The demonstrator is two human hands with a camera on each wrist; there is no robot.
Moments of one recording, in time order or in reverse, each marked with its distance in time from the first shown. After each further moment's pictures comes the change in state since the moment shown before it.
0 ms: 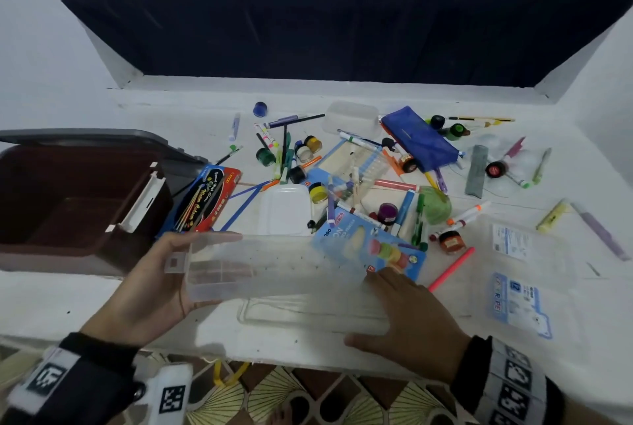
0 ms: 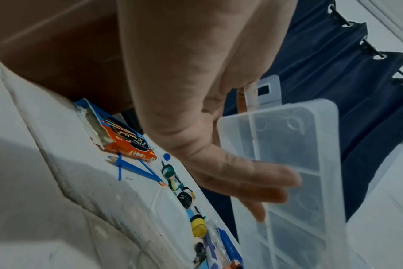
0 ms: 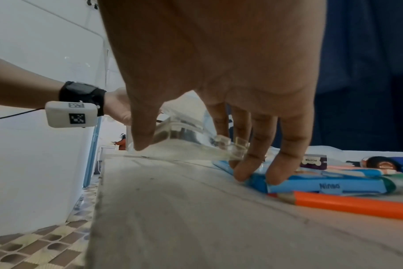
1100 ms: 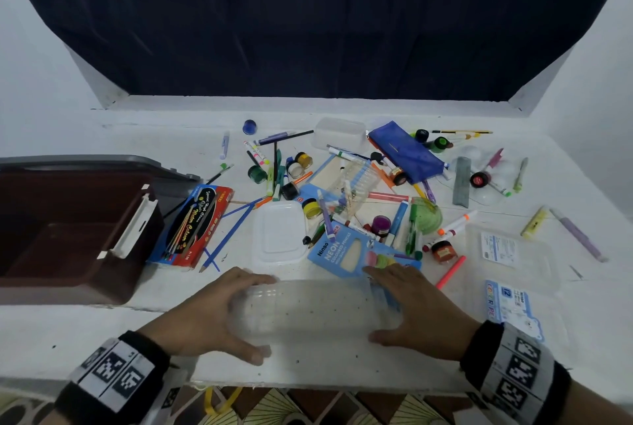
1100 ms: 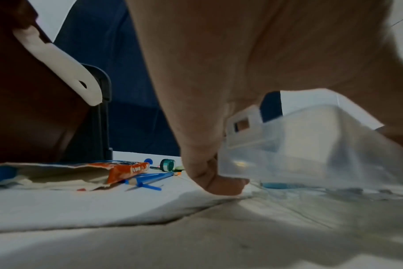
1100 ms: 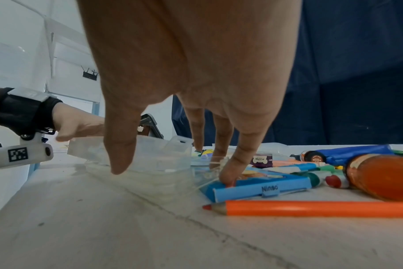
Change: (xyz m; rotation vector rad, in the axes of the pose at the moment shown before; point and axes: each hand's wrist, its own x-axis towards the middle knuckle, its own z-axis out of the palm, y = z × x) left_hand 0.046 -0.033 -0.016 1.183 -0.328 0.143; right_hand 0.016 0.025 -0.017 0.063 -0.063 -0.010
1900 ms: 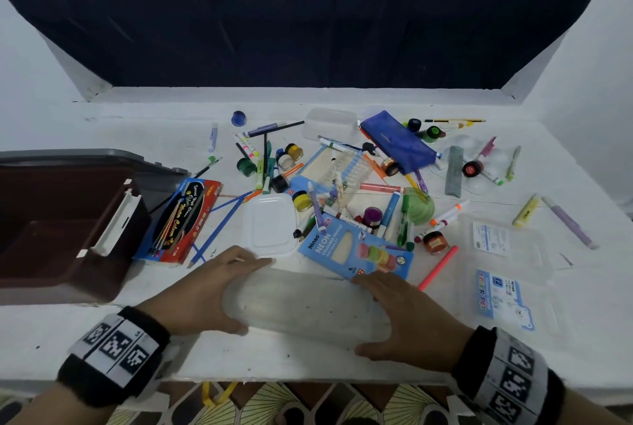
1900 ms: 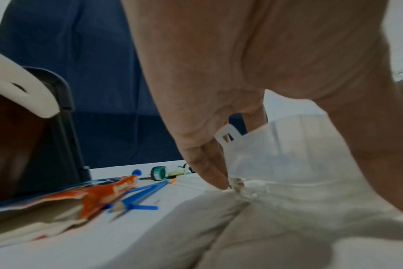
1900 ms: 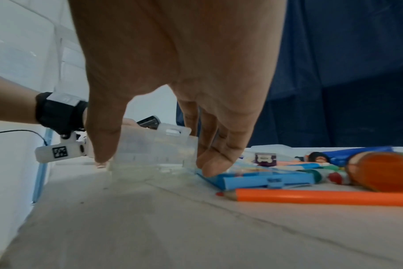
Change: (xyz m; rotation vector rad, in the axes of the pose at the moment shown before) left_hand 0.032 -0.018 -0.009 0.385 0.027 0.114; right_hand -0.013 -0.007 0.012 0.054 -0.011 -0.070
